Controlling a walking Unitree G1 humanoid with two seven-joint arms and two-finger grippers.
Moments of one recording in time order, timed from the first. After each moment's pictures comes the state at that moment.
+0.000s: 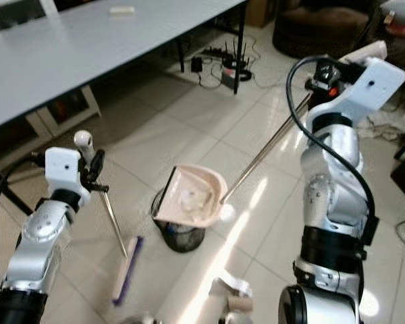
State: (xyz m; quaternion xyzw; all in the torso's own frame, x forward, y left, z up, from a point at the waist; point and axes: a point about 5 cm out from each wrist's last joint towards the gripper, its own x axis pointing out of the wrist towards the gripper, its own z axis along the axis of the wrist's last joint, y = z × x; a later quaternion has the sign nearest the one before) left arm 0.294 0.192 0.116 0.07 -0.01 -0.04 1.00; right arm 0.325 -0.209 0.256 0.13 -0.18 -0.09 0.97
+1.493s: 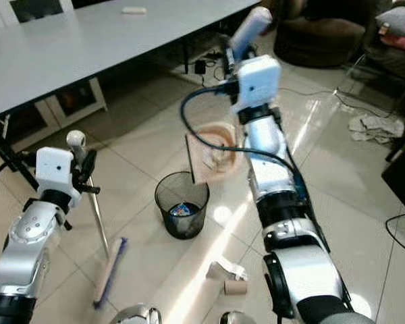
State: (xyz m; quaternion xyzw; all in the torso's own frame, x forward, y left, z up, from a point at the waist) left arm 0.287 0.204 0.124 0.11 -0.01 -0.04 0.99; right arm 0.364 -0.110 0.244 -0.09 -0.35 0.12 0.92
